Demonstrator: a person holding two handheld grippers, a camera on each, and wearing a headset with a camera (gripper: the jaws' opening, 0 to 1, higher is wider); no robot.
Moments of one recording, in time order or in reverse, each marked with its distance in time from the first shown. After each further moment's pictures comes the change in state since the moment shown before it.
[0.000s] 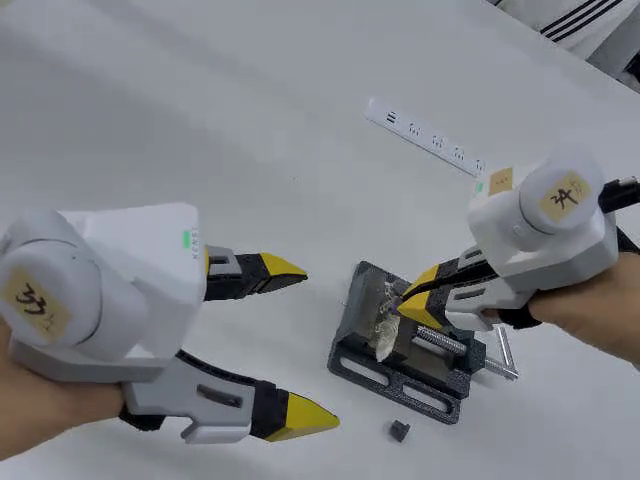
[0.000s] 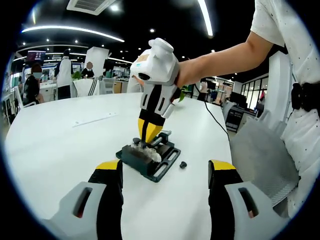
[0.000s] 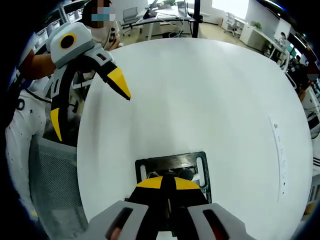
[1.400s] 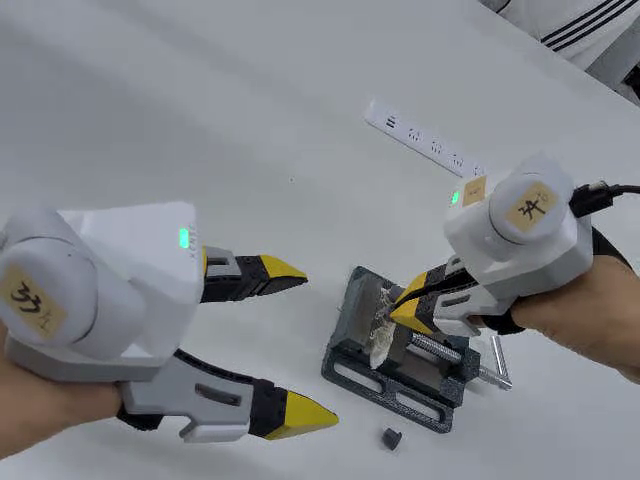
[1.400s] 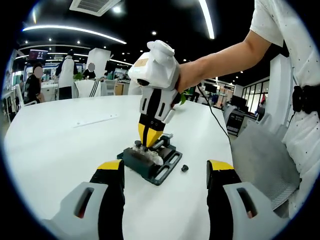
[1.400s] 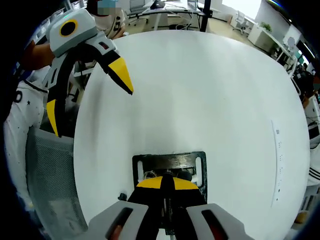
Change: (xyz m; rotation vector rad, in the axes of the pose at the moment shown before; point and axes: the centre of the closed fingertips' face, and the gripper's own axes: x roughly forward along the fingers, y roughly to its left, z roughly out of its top) left arm 0.002 0.003 0.004 -0.016 -0.029 0.008; right arm 0.006 -0.002 0.000 -0.075 0.083 -0.007
